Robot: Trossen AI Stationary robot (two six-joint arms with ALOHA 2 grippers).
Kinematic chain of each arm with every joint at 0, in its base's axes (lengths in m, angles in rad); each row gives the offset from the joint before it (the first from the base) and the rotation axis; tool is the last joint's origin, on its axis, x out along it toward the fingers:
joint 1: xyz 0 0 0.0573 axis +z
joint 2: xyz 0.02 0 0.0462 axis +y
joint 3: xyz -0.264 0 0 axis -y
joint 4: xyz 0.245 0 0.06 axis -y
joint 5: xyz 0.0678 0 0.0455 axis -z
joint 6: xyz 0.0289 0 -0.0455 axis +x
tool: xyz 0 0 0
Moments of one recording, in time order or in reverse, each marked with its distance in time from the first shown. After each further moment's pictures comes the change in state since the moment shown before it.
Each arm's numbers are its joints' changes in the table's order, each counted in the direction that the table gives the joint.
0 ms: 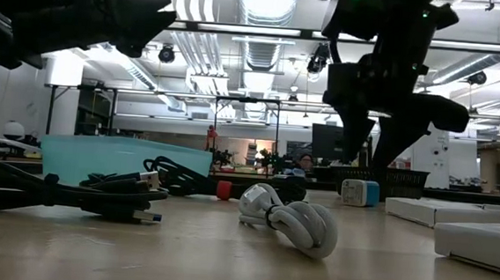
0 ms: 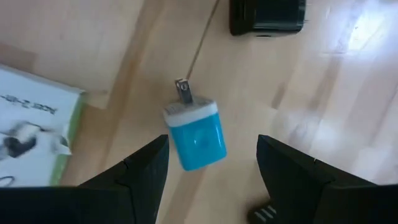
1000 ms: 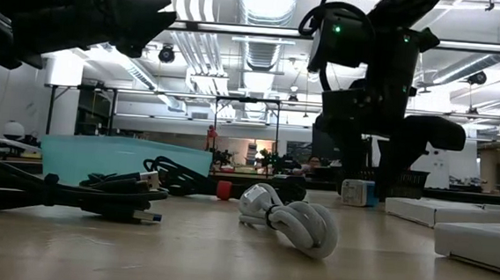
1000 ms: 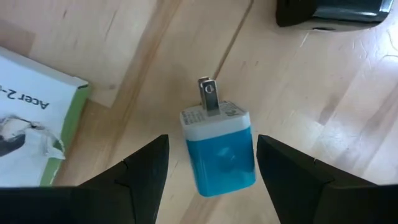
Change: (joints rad) left arm -0.001 0.001 0.000 -0.001 0.000 0.000; right arm -0.053 0.093 -0.002 0.032 -0.102 -0.106
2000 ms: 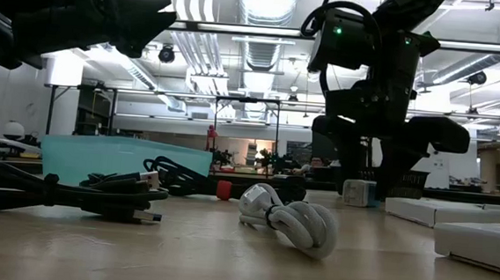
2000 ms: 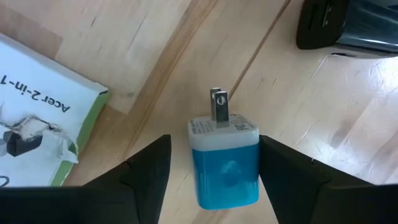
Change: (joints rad) left arm 0.001 0.000 0.000 -0.001 0.000 0.000; right arm 0.000 -0.002 -0.021 0.041 -0.049 -0.076
